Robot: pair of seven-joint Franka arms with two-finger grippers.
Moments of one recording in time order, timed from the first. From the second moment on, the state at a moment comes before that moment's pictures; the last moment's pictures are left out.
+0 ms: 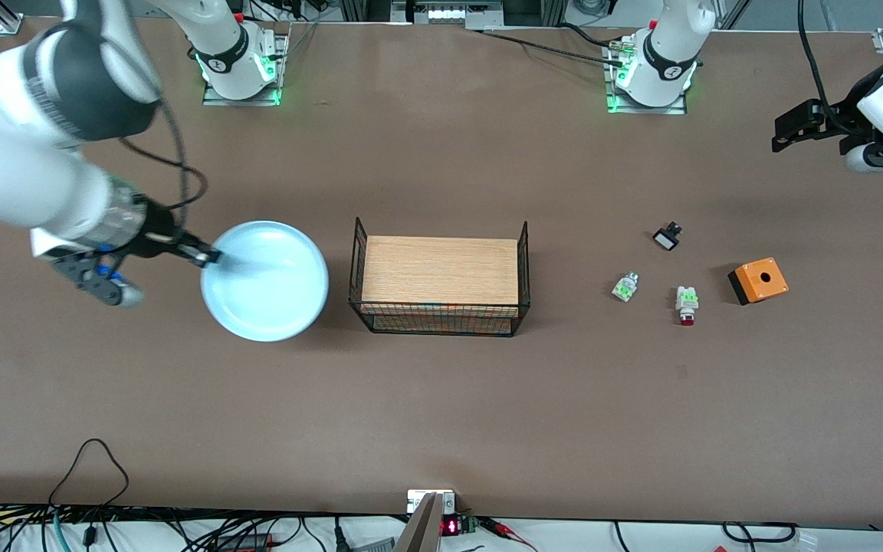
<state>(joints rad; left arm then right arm) -0.04 -0.08 0.02 -1.65 0.00 1.40 0.01 0.21 0.28 -0.08 -1.52 0.21 1.70 0.52</state>
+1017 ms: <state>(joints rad) -0.04 -0.06 0.02 -1.65 0.01 1.41 0.01 -0.02 0.28 -0.08 -2.08 0.14 2.28 -0.15</state>
